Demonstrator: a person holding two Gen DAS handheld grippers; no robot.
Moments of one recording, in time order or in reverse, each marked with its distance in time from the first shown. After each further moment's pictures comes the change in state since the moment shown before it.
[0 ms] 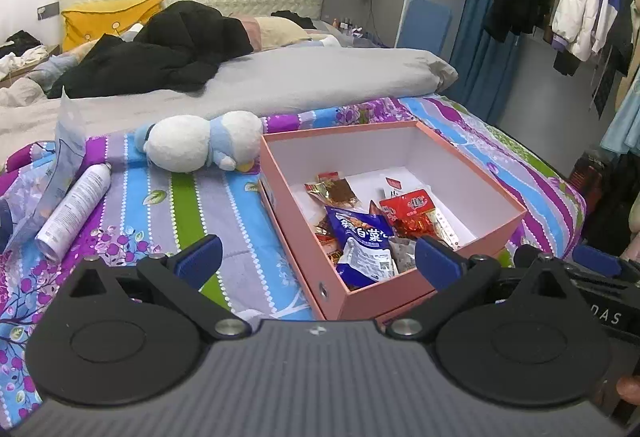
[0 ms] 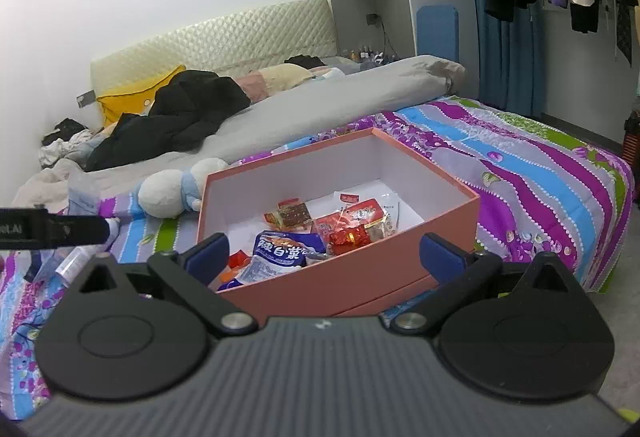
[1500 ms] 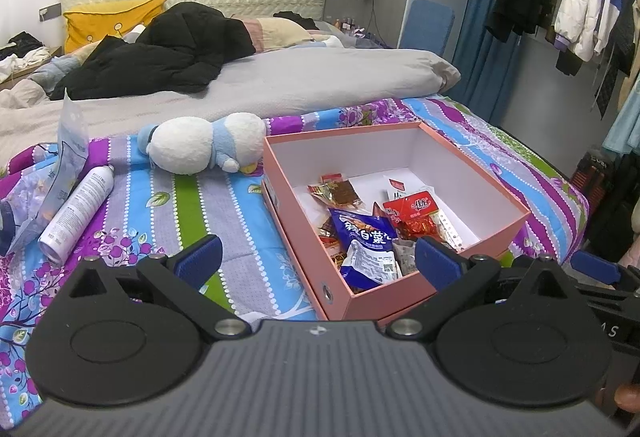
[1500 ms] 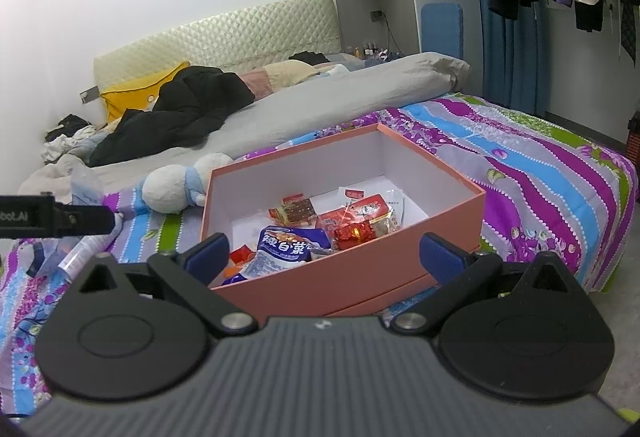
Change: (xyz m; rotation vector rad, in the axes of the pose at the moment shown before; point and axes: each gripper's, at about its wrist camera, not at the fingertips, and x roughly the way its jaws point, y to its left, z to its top) left arm 0.001 0.001 0.001 0.001 -0.003 0.012; right arm 0.003 0.003 -0.001 -0.002 0.015 0.013
